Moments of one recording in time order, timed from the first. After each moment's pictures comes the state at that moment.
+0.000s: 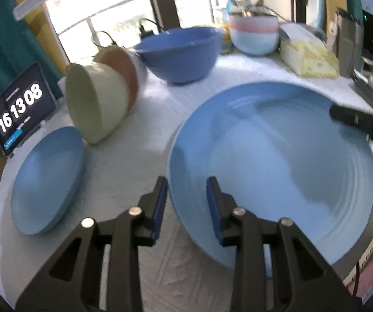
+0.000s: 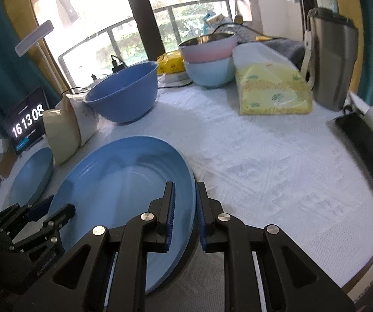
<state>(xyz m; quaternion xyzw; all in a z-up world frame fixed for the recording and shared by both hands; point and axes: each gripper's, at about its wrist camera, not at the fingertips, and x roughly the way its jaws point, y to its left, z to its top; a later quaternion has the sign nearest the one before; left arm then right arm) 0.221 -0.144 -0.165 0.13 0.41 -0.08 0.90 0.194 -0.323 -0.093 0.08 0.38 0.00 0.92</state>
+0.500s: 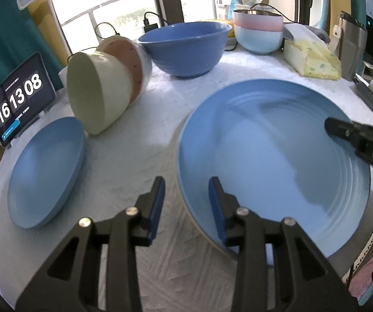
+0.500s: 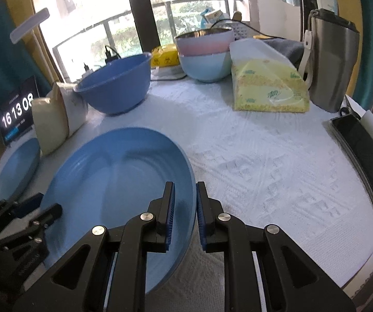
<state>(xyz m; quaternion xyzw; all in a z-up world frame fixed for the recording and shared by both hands) 0.221 -0.135 -0.165 0.11 0.41 -0.08 0.90 0.201 -0.317 -0.112 0.05 0.41 -0.01 0.91</state>
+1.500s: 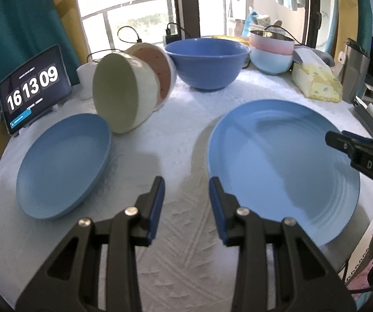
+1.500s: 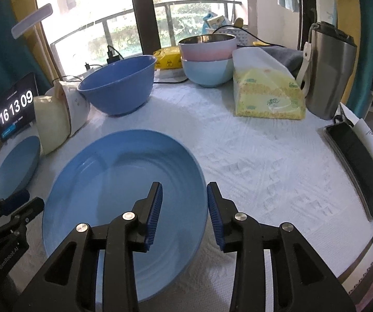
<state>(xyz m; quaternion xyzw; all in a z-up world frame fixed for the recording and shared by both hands) 0.208 -0.101 -0.148 0.06 0.39 -0.07 0.92 0.194 -0.302 -0.095 0.03 0.40 -0.03 0.92</state>
